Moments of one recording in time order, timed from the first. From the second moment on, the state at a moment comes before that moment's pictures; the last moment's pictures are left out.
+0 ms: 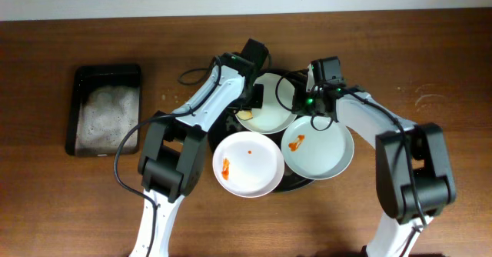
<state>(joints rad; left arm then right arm) -0.49 2.34 1.93 -0.98 0.00 -0.36 0.20 1.94 1.23 -0.37 -0.19 0.31</state>
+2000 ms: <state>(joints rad) -0.44 2.29 1.90 -0.82 0.22 -0.62 0.37 1.86 1.51 -0.81 0.54 0.15</state>
